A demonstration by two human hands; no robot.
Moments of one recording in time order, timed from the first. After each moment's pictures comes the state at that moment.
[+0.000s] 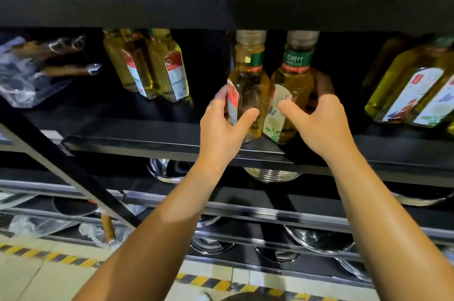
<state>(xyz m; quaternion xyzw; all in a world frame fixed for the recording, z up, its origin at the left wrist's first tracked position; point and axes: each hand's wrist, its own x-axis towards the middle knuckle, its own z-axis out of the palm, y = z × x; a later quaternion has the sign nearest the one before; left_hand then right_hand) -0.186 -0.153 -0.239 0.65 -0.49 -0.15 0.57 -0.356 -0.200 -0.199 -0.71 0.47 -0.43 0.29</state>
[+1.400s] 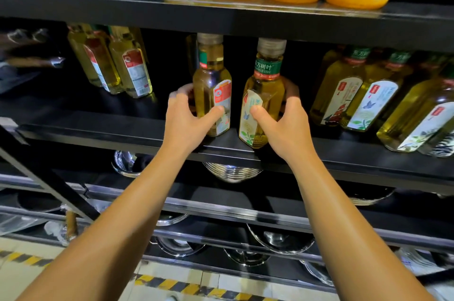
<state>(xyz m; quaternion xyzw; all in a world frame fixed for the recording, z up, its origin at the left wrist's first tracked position) -0.230 -0.165 -0.229 0.69 -0.48 -0.09 0.54 -0.420 -0.204 -0.203 -0.69 0.49 -0.43 0.30</state>
